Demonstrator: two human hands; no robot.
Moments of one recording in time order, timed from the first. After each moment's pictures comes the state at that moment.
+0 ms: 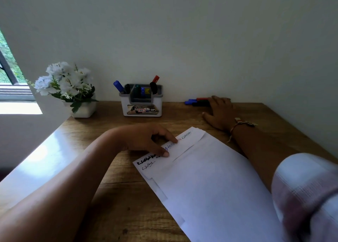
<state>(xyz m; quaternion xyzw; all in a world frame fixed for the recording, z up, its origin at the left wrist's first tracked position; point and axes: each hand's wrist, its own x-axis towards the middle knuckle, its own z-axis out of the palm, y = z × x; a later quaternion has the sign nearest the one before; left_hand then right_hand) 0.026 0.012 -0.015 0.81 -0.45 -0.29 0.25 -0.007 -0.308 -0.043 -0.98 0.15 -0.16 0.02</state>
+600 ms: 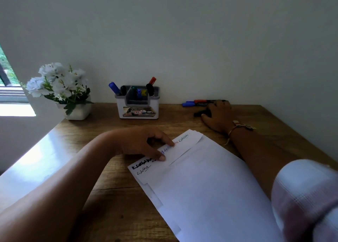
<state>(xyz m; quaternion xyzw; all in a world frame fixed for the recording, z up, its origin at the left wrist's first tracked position) 0.026 0.013 -0.016 0.79 -0.44 -0.31 0.28 -0.006 -0.309 -0.043 -0.97 0.17 -0.17 0.02</state>
